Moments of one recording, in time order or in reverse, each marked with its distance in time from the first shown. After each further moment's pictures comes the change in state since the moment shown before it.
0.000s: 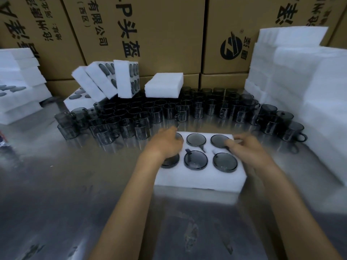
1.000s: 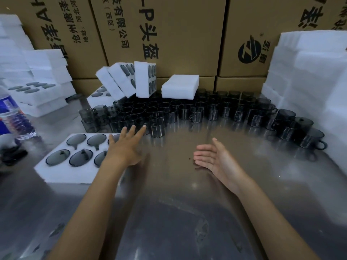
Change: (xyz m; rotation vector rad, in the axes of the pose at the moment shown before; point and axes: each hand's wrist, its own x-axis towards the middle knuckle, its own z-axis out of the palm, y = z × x) left_hand -0.027 -0.121 -0.044 0.460 0.121 -0.162; right_hand -0.044 -0.023 0.078 0.727 -0.461 0.120
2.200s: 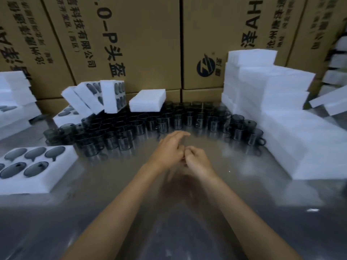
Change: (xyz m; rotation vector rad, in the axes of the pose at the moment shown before) left_hand -0.012 0.195 0.002 -0.532 0.217 0.603; right_hand -0.030 -0.029 -0.018 -0.586 0.292 -0.230
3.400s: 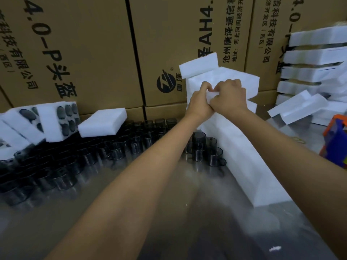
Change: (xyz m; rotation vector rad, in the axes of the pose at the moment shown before) left_hand 0.238 0.181 0.063 -0.336 0.188 0.232; right_hand 0.133 -0.090 -0.255 -0.922 0.586 -0.292
